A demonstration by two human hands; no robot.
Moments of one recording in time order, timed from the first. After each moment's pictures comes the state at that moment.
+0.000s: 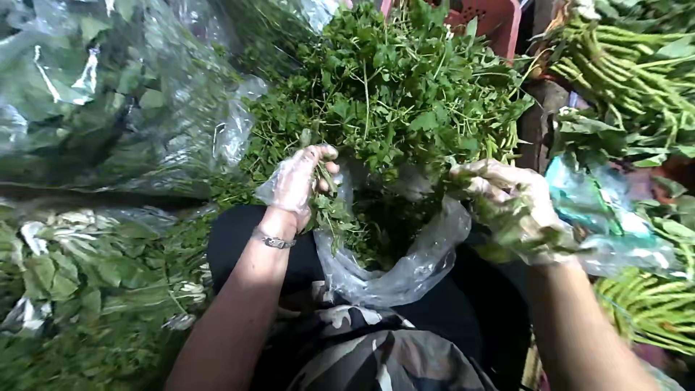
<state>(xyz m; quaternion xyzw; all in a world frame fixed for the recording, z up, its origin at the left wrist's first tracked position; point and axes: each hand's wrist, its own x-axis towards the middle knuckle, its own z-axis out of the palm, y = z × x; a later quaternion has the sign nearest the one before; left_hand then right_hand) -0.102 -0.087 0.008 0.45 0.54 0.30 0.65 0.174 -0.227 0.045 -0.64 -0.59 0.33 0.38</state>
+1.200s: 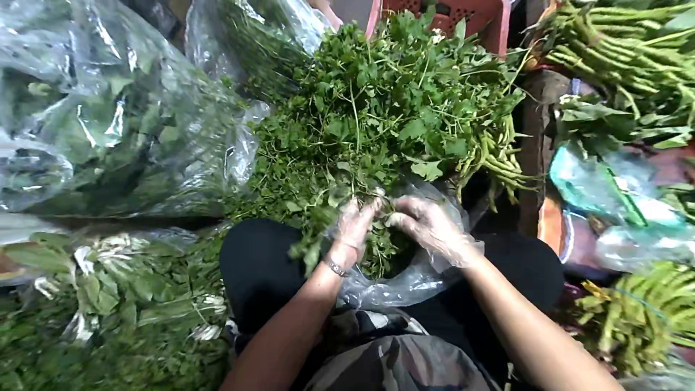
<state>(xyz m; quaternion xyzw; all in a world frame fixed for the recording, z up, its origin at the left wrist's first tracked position) -0.030 -0.147 -0.031 0.45 0.58 0.23 0.64 0.126 -0.214 -0.014 -0.67 -0.56 0.40 0.27</state>
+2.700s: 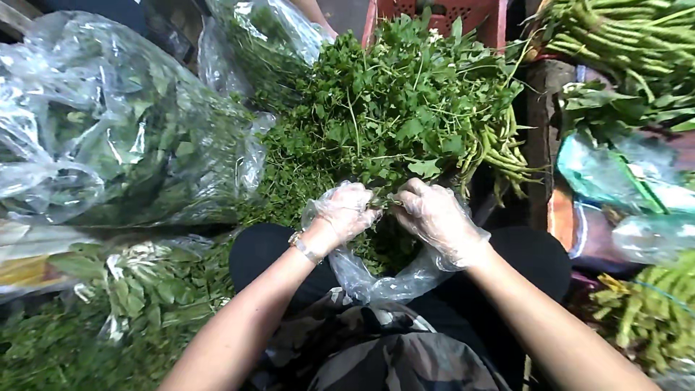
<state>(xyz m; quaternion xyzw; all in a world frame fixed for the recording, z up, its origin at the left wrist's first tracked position) -0.056 -0.105 0.025 0.89 0.34 -0.03 0.29 0.127 -0.207 -0.014 -0.60 -0.75 0.06 0.27</state>
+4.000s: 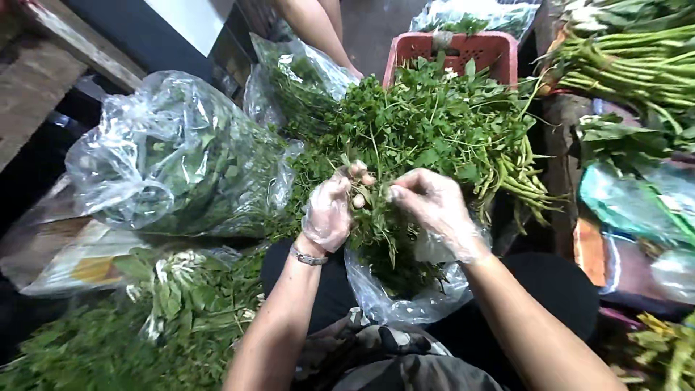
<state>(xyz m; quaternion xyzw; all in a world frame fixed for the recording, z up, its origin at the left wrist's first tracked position) -0.083 -0.087 0.041 0.47 0.27 0.39 0.74 0.094 -0.176 0.056 -0.59 -0.54 0.32 0.51</state>
